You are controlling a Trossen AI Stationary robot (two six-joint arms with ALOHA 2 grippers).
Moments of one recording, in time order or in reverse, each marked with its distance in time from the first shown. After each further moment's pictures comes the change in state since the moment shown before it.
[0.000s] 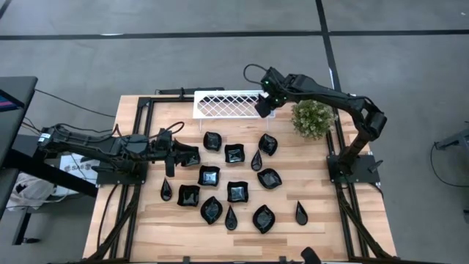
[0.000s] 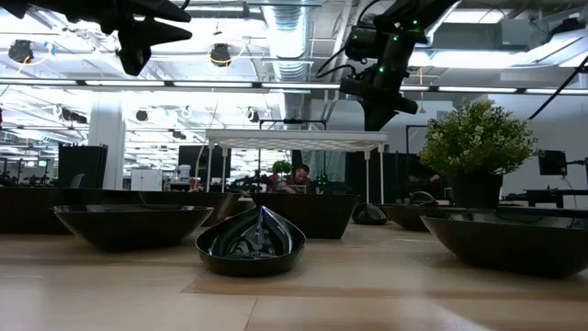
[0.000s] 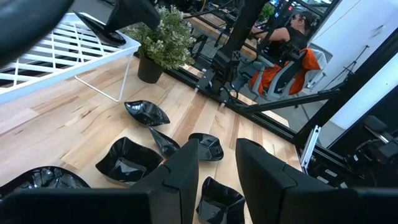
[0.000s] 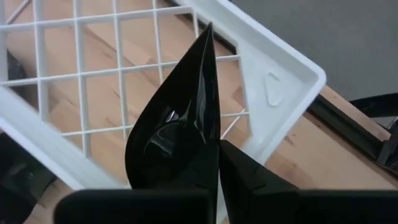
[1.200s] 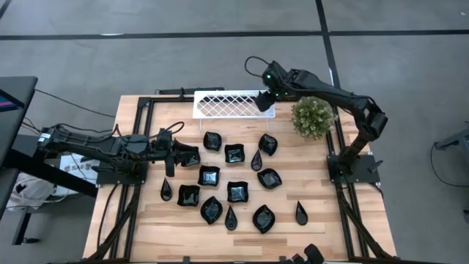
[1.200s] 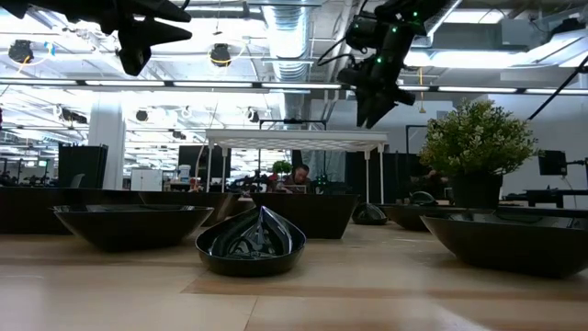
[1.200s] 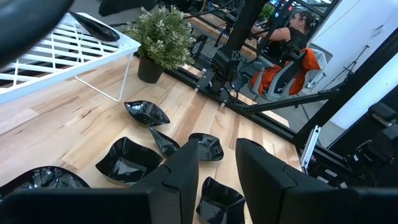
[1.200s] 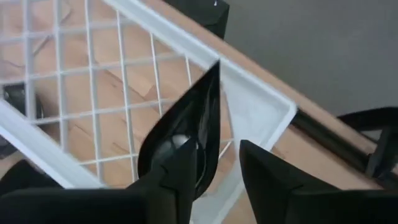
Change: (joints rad) left arm 0.000 0.000 0.000 0.000 0.000 0.000; right arm -0.013 -0.007 0.078 -0.015 0.028 0.008
